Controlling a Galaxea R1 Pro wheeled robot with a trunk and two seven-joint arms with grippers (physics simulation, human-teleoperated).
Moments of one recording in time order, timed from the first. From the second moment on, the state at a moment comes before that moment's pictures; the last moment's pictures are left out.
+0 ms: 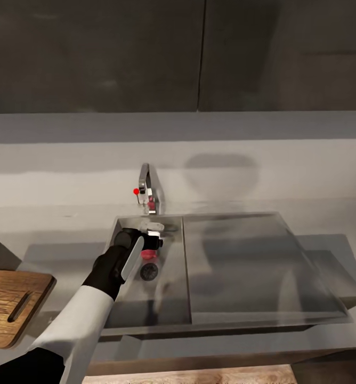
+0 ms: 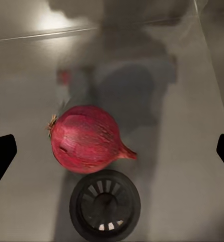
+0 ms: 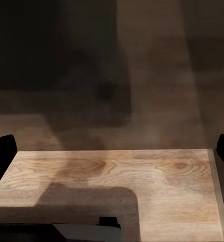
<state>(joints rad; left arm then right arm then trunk) -0.85 -0.14 -0.20 -0.99 0.17 0.90 0.19 0.18 -0.05 0.24 -0.90 -0.05 -0.39 -0.25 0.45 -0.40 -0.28</state>
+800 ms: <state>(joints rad) -0.85 -0.14 -0.14 -0.99 0.17 0.90 0.19 0.18 -0.05 0.24 -0.89 -0.05 -0.39 -0.25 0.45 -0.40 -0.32</state>
